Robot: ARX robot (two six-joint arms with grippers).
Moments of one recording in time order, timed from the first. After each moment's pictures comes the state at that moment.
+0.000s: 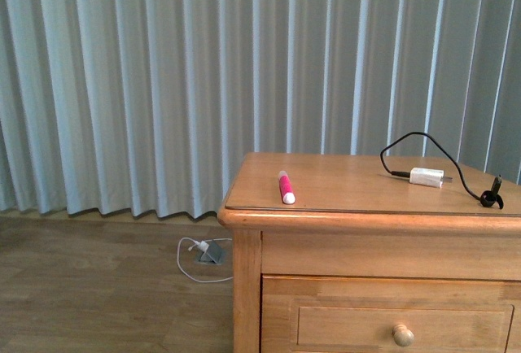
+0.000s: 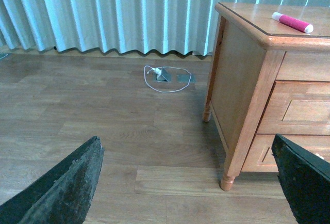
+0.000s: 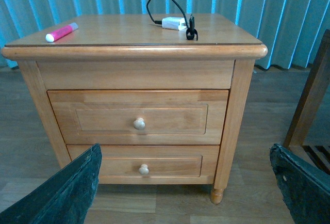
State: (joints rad) left arm 0.00 0.00 0.02 0.00 0.00 0.00; right arm 0.00 0.00 0.01 0.00 0.00 0.00
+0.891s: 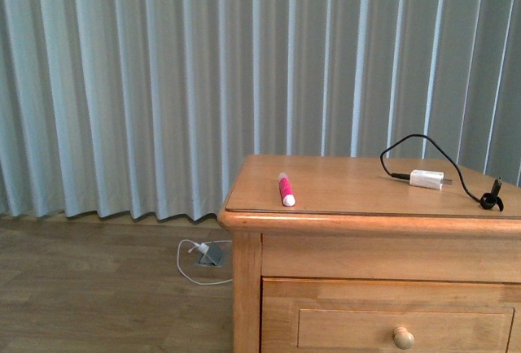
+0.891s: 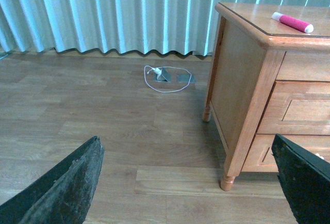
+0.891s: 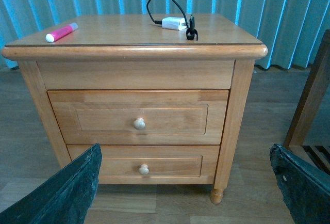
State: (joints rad) left arm 0.00 0.00 0.02 0.00 0.00 0.00; right arm 0.00 0.00 0.01 0.00 0.00 0.00
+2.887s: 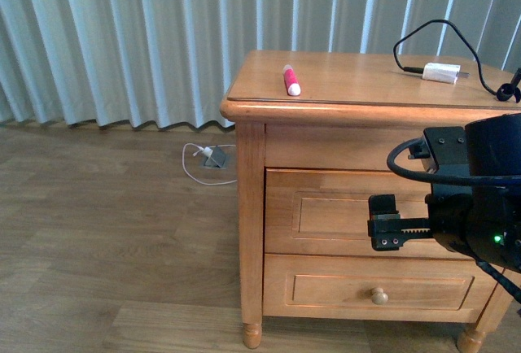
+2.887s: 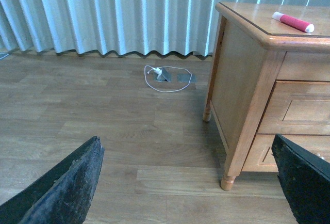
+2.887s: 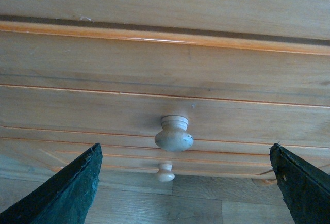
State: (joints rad) left arm 0.00 0.00 0.02 0.00 0.00 0.00; right arm 0.18 2.08 0.96 0.62 0.14 0.03
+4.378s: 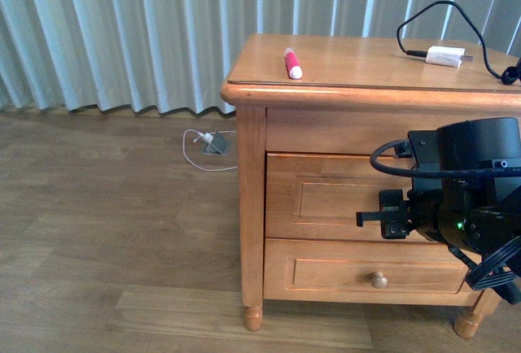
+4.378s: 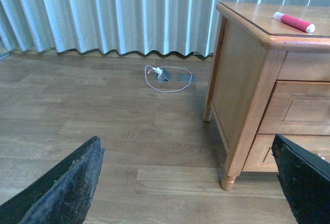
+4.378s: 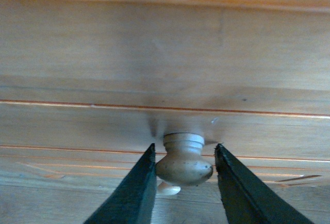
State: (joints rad) left arm 0.00 0.00 0.02 0.00 0.00 0.00; right arm 0.16 2.24 1.11 0.57 0.13 0.07
